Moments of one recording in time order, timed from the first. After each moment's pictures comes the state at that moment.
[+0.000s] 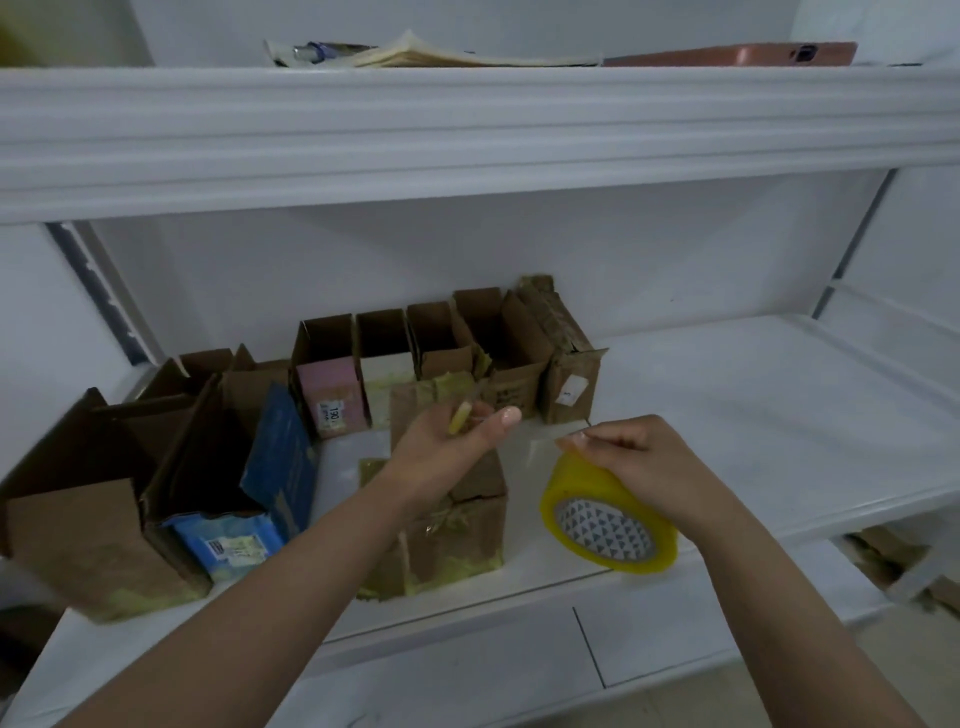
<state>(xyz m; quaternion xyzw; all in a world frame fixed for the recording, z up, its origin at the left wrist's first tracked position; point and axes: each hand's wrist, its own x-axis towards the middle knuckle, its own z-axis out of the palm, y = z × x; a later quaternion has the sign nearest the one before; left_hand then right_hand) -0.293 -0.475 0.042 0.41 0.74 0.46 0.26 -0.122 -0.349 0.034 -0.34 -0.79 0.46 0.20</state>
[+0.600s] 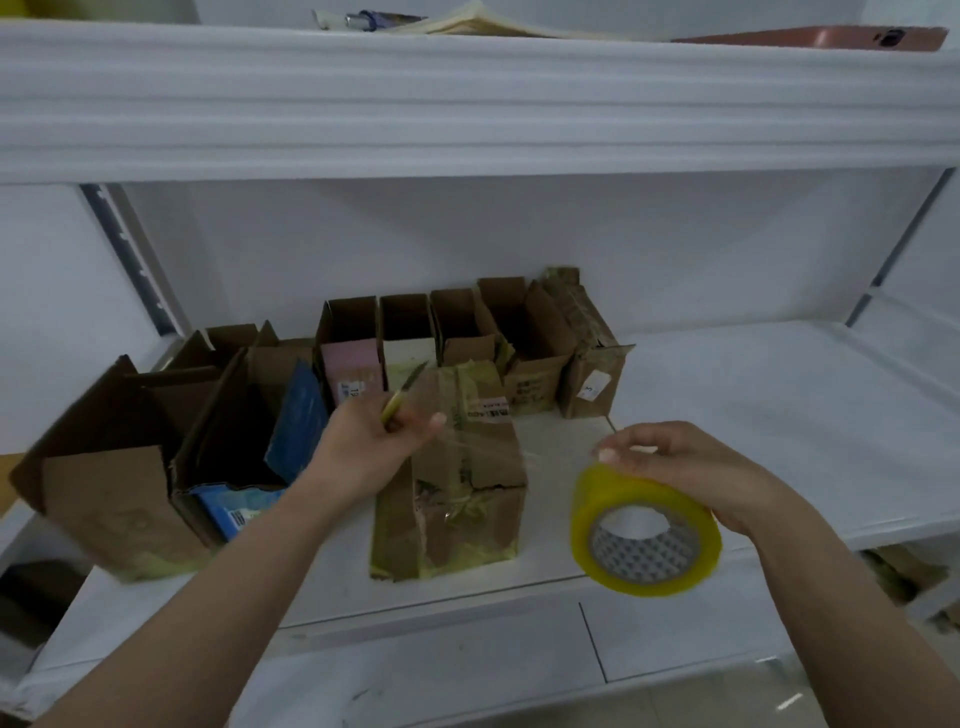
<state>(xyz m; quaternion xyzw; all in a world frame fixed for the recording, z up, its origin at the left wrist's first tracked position) -0.346 -0.520 0.024 0.36 0.79 0.47 0.11 -0.115 -0.330 0.036 -0.32 -0.76 0.56 0.09</state>
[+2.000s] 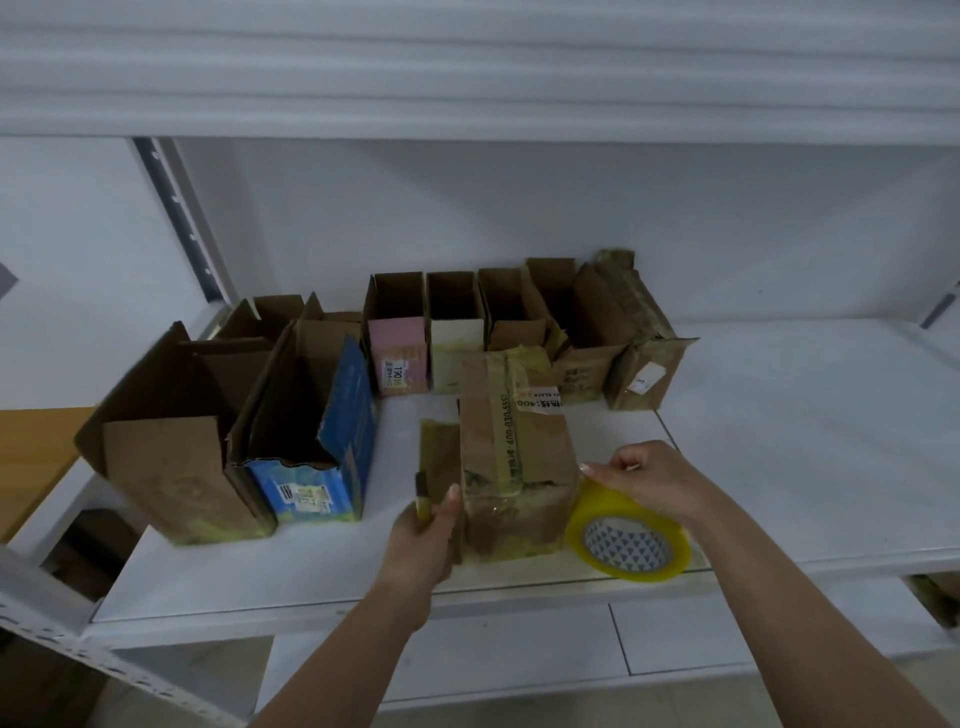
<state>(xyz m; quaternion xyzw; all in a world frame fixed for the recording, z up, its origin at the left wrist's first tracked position) -0.317 -0.541 -0.085 0.02 0.67 0.65 0.35 -0.191 -0.322 -0.041 -0.38 -0.83 0.39 0.04</state>
